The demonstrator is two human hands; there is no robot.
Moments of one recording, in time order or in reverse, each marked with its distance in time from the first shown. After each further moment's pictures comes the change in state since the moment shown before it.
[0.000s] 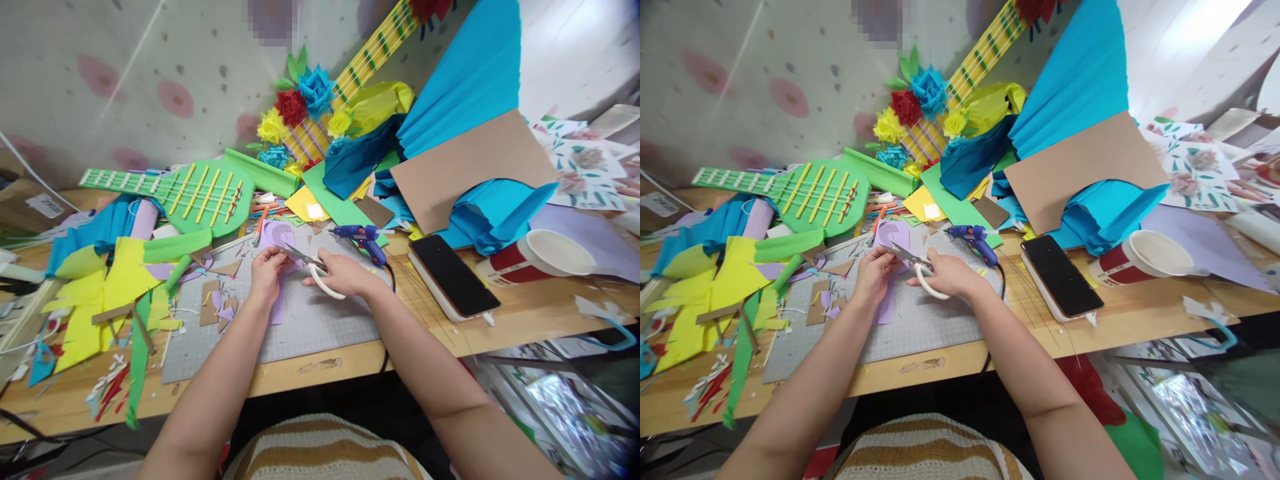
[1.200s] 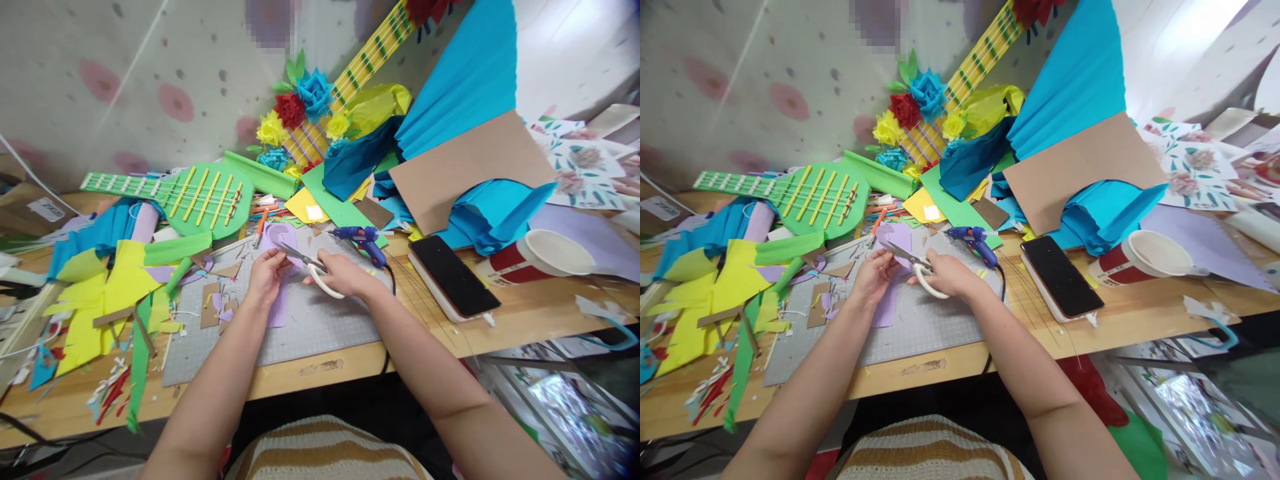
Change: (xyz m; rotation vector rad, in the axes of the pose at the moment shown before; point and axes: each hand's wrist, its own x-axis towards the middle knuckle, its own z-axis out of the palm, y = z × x) left_hand 0.002 0.007 -0.001 -0.084 -0.025 -0.162; right_hand 0.002 -0.001 0.000 0.026 0.050 -0.031
